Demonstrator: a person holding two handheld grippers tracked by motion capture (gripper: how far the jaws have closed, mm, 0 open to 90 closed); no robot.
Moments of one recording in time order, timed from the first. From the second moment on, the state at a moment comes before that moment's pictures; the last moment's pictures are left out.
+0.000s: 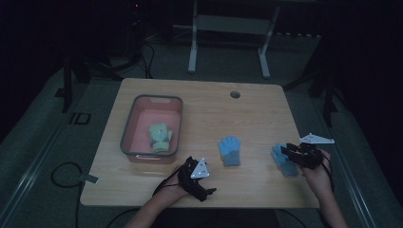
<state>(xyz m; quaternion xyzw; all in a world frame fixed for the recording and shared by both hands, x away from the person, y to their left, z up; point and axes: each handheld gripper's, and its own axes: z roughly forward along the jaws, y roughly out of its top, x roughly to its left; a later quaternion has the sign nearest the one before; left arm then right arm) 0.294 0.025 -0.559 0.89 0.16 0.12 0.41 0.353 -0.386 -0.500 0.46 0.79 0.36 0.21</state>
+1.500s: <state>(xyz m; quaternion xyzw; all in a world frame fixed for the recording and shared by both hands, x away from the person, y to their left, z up) 0.293 0.025 -0.558 0.89 0.15 0.12 0.41 0.353 -0.331 -0.475 0.51 0.75 0.36 0.23</state>
